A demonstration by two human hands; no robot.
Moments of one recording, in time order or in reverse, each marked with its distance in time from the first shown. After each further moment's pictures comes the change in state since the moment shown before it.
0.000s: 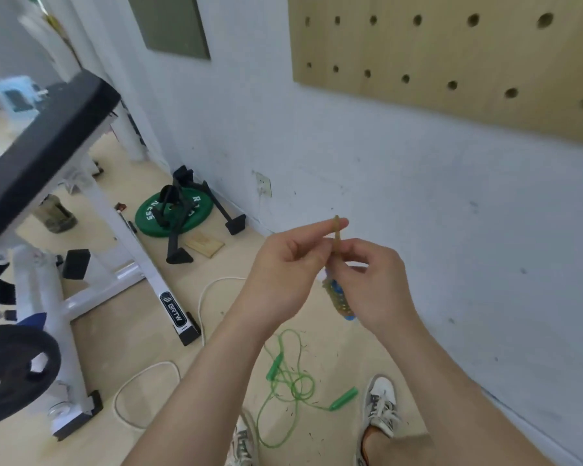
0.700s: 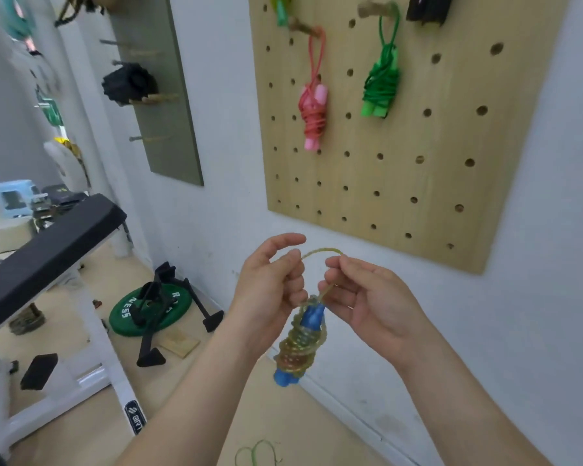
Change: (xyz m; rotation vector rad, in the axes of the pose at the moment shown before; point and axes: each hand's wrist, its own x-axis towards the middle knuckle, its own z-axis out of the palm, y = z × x) left_hand 0.019 0.139 0.019 -0.491 0.049 0.059; right_hand 0.013 -0.141 -0.097 0.786 -0.203 0.165
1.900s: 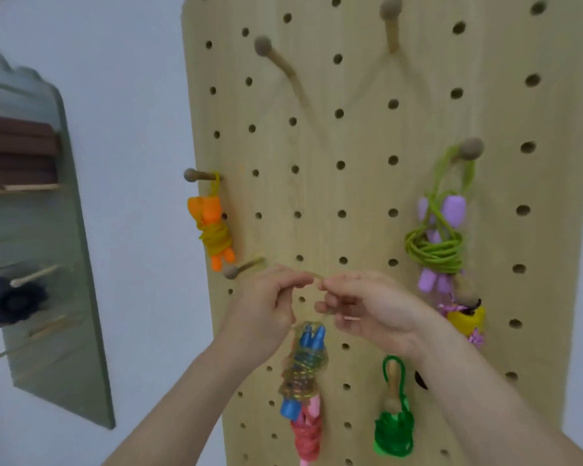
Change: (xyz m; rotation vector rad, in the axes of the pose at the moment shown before) left_hand 0.351 0.410 0.087 0.882 -0.322 0.841; right_hand 0.251 -0.423 0.233 -0.441 0.249 -0.162
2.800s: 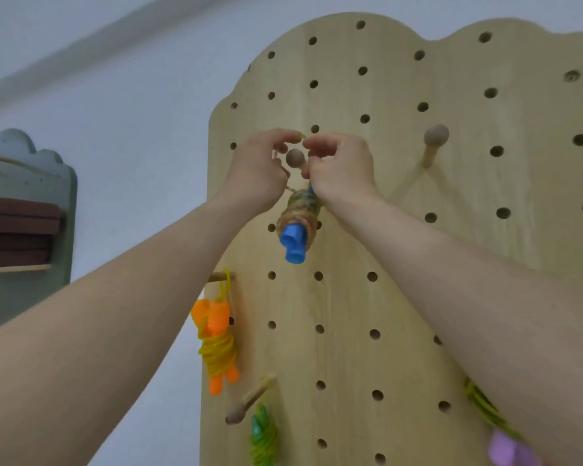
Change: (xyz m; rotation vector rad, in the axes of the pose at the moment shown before) left_hand 0.279 0.027 -0.118 0.002 0.345 0.165; right_hand 0.129 -0.239 0.082 -0.535 0.563 -0.999
